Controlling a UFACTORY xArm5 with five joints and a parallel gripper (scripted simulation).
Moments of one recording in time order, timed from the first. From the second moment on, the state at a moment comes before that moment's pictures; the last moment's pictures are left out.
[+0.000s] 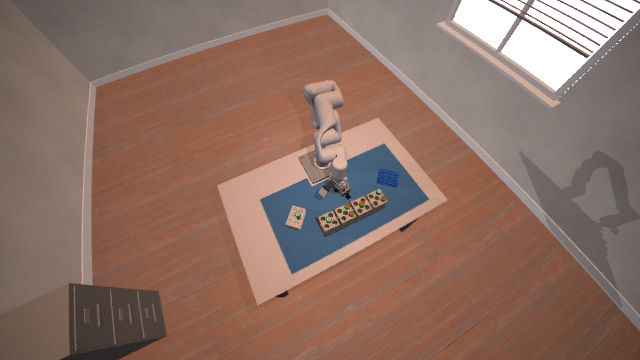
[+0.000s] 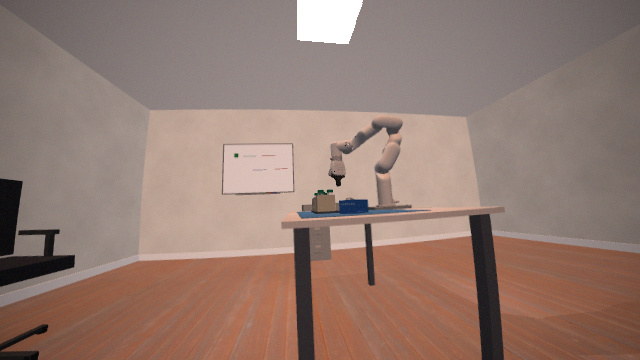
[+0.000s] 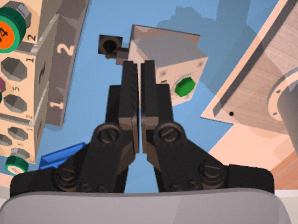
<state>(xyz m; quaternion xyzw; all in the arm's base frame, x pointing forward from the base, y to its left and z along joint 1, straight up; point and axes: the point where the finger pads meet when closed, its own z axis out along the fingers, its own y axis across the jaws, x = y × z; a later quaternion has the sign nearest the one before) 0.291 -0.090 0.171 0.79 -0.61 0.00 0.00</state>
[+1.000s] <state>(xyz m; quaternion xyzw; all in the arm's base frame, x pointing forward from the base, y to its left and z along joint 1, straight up) 0.218 -0.006 0.132 0.73 -0.69 0.00 0.00</state>
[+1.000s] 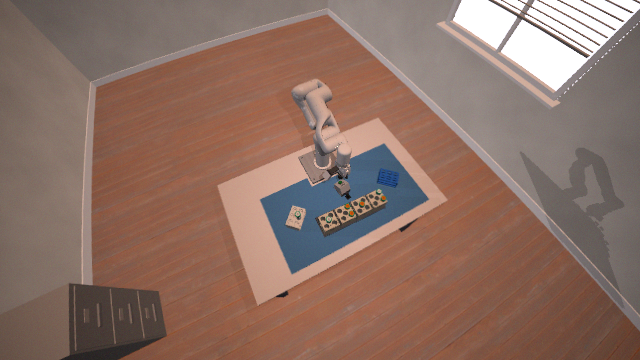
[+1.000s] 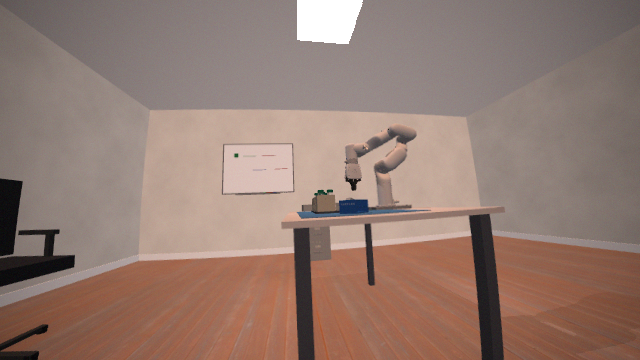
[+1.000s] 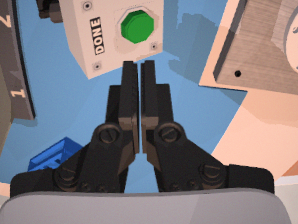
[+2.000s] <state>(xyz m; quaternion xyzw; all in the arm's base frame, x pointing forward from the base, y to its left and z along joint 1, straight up) 0.218 -0.006 0.097 0.73 -0.69 0.00 0.00</state>
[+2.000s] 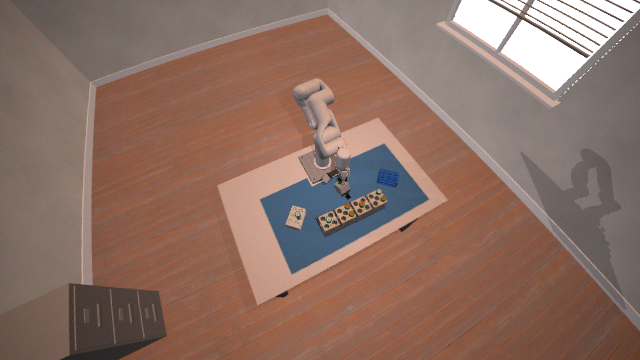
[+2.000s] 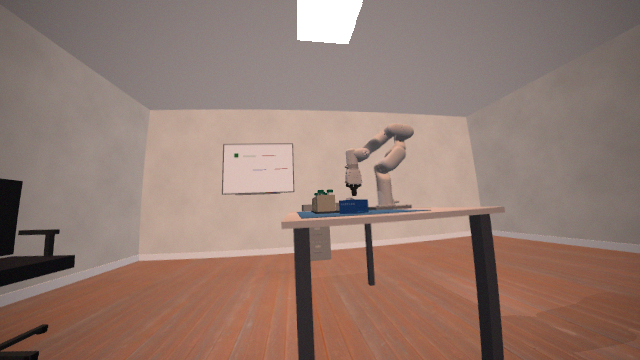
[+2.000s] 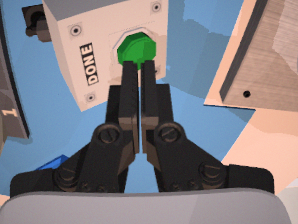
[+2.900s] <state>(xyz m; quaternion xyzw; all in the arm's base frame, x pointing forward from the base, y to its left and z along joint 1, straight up) 0.218 -0.006 0.085 0.73 -0.69 0.00 0.00</state>
